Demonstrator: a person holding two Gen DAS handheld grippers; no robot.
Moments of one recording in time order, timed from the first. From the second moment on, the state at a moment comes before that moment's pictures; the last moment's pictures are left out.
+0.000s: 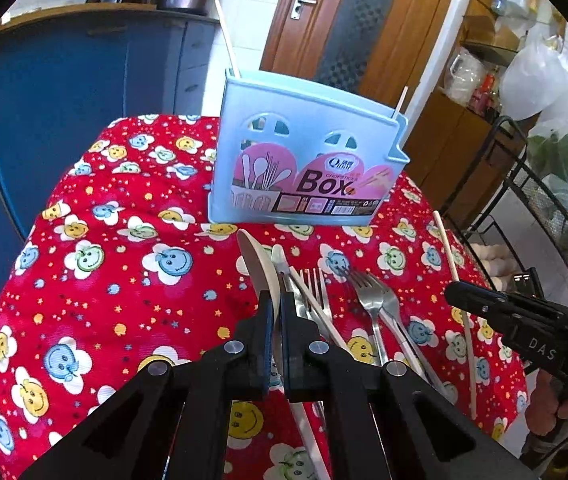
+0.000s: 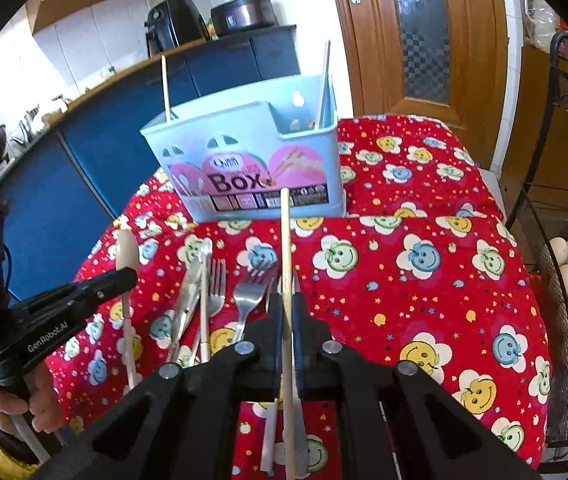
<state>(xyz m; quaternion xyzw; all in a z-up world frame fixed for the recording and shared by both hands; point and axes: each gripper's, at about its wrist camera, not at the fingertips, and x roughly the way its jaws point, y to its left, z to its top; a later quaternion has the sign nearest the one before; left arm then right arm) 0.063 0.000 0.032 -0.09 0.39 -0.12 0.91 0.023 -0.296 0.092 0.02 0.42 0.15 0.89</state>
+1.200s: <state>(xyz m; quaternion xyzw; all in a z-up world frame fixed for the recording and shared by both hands) 0.054 -0.001 0.103 -0.07 0.28 -0.10 0.95 0.014 -0.296 0.151 0.06 0.31 0.18 0.93</state>
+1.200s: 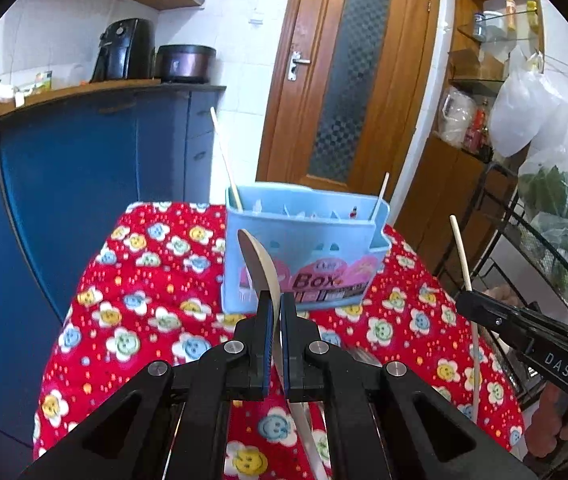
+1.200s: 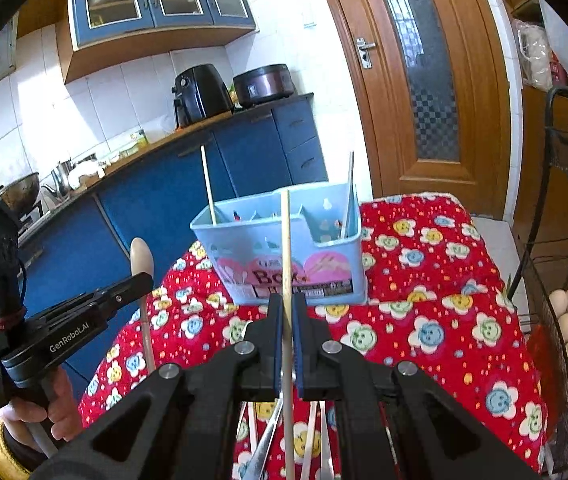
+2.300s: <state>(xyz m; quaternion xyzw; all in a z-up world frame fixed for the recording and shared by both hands) 0.206 -0.009 0.179 -0.03 0.16 -0.03 0.99 0.151 -0.304 0.191 0.11 0.19 0.18 0.96</state>
